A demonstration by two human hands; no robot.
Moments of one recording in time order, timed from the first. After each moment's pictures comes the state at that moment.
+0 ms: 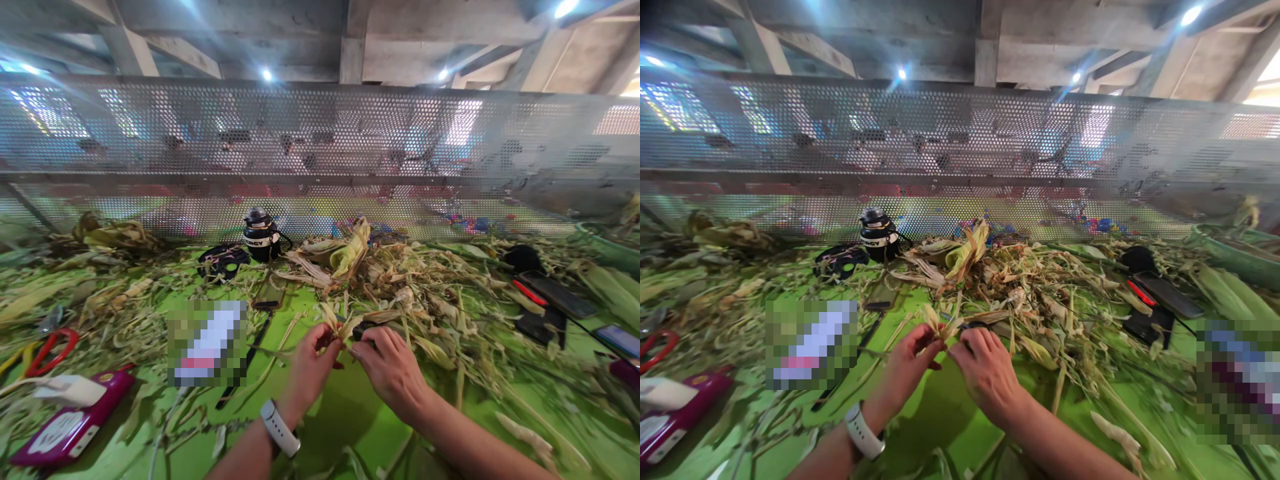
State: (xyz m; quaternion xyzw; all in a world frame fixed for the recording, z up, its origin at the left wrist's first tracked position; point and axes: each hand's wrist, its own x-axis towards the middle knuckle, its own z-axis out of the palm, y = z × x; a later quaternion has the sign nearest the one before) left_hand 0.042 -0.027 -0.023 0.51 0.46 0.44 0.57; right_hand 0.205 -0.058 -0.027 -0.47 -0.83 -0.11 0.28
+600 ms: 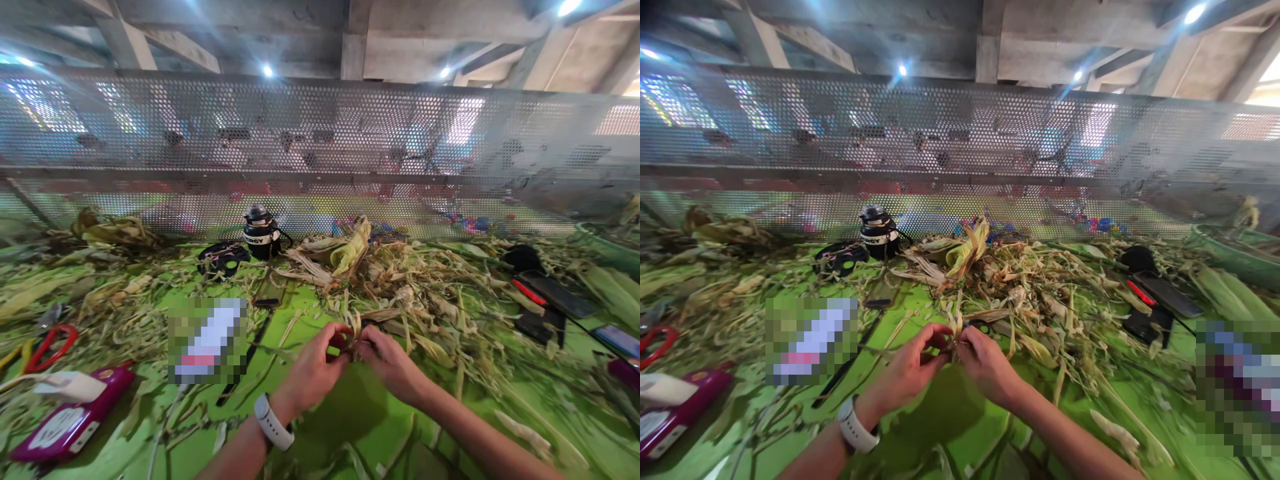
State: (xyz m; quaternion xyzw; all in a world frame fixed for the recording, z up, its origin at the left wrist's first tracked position) left_hand 0.030 -0.030 -0.018 0.68 0.38 0.36 0.51; right_hand 0.206 -0.044 -0.029 -0.50 -0.74 0.28 0.36
